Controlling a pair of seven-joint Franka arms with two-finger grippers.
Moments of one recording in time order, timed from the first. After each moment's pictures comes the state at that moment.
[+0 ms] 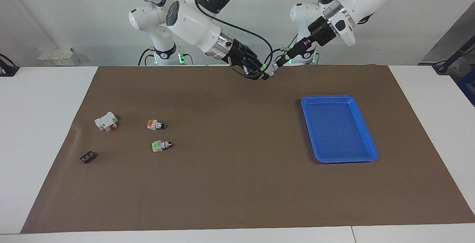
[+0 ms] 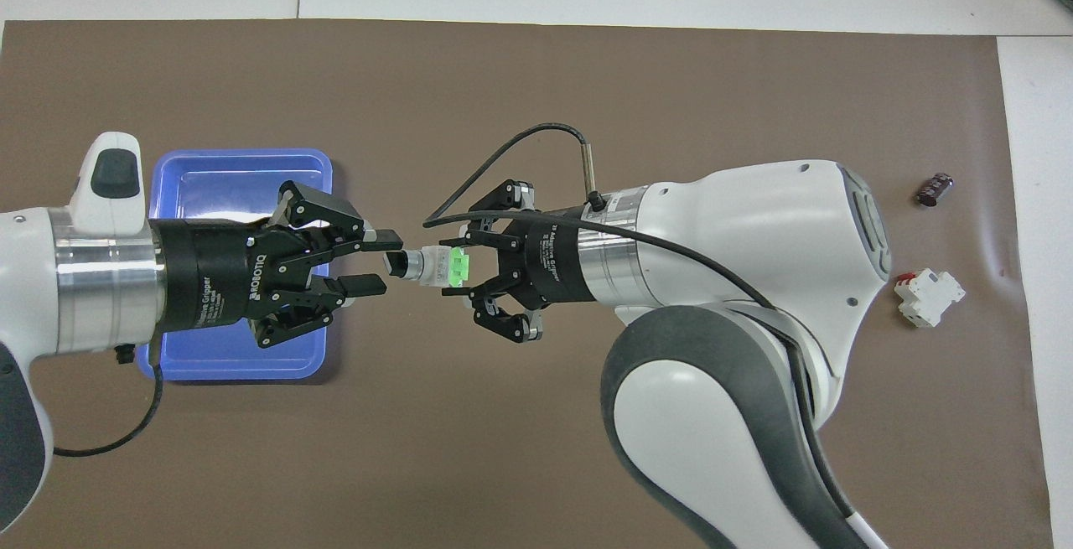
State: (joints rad) left arm -0.18 -0.27 -0.10 -2.02 -0.85 1.99 -0.84; right arm 0.57 0.09 -0.02 -1.79 0.92 2.19 1.60
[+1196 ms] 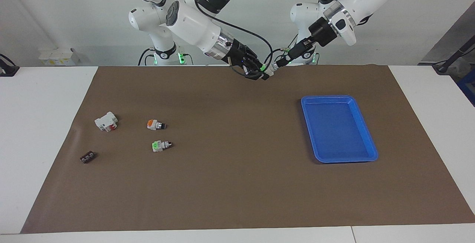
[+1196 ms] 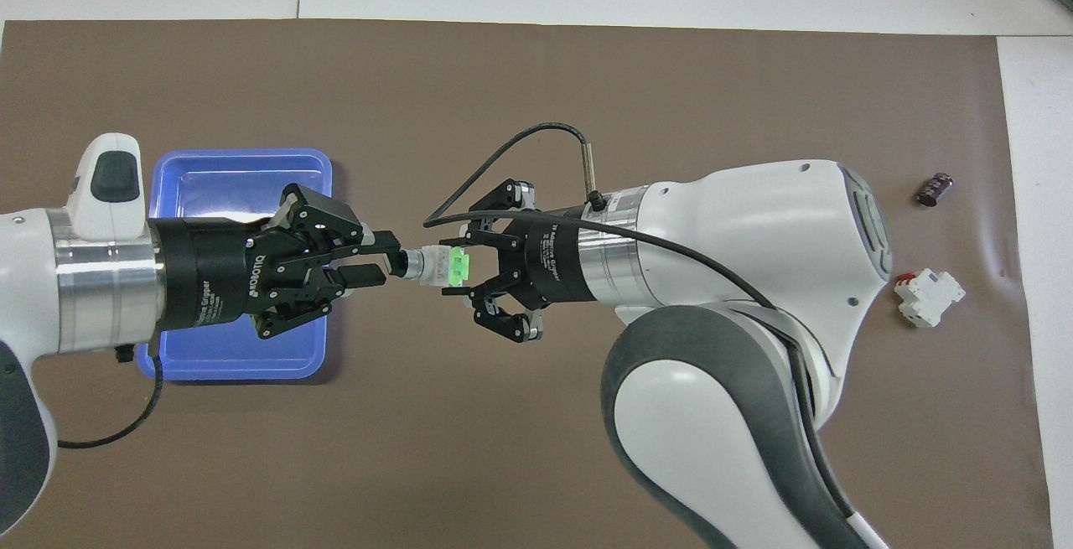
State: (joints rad) left arm -0.18 -0.27 -0.10 -2.02 -0.85 2.01 -0.74; right arm 0.57 0.09 -0.02 -1.78 0.92 2.19 1.60
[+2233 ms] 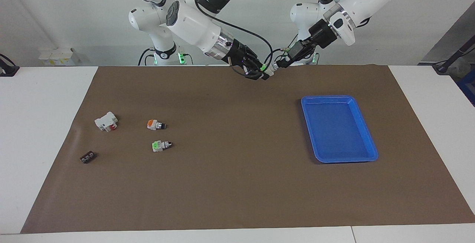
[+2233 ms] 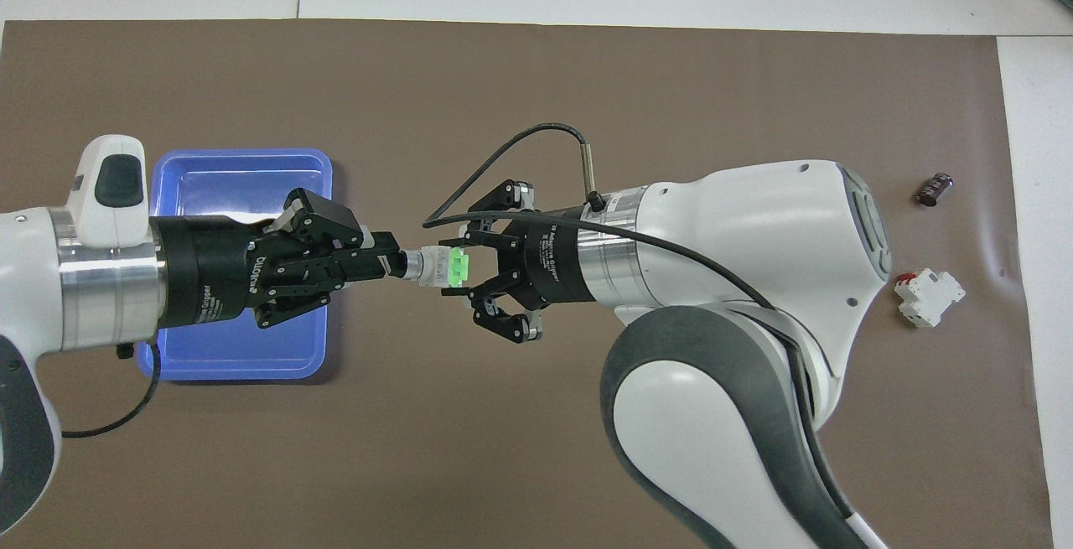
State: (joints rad) left arm -0.18 -0.27 -0.10 -2.03 -0.85 2.02 -0.62; right arm 0.57 0.09 -0.02 -1.78 0.92 2.19 1.60
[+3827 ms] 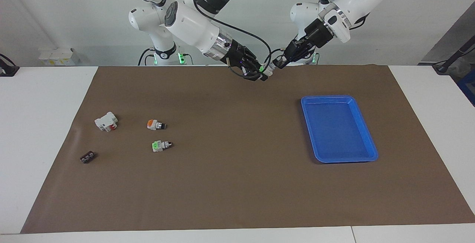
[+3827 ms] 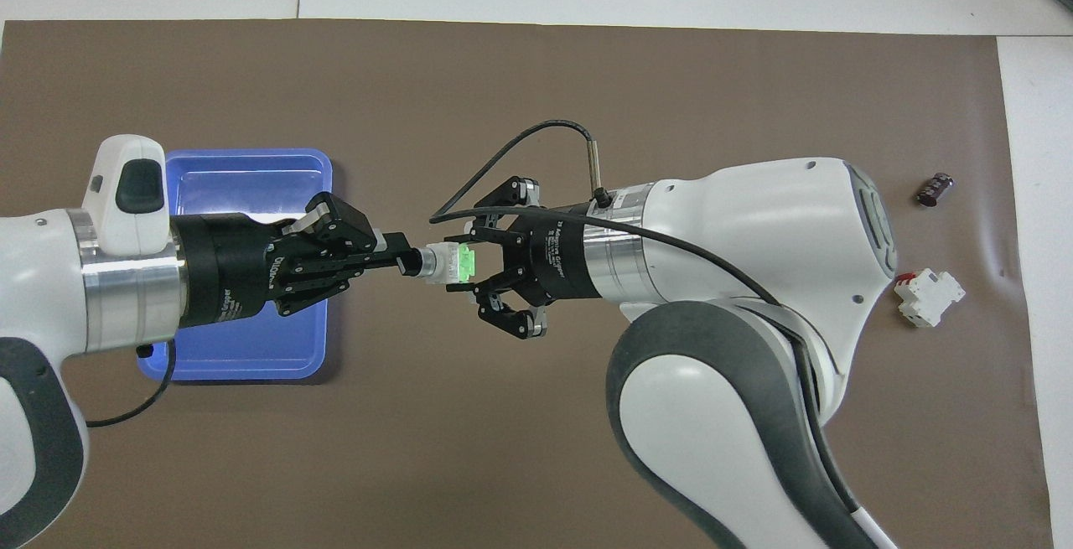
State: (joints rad) left arm -0.21 -0.27 -0.10 -2.03 -0.85 2.08 -0.52; right arm 0.57 0.09 -0.03 -1.79 0.91 2.19 1.60
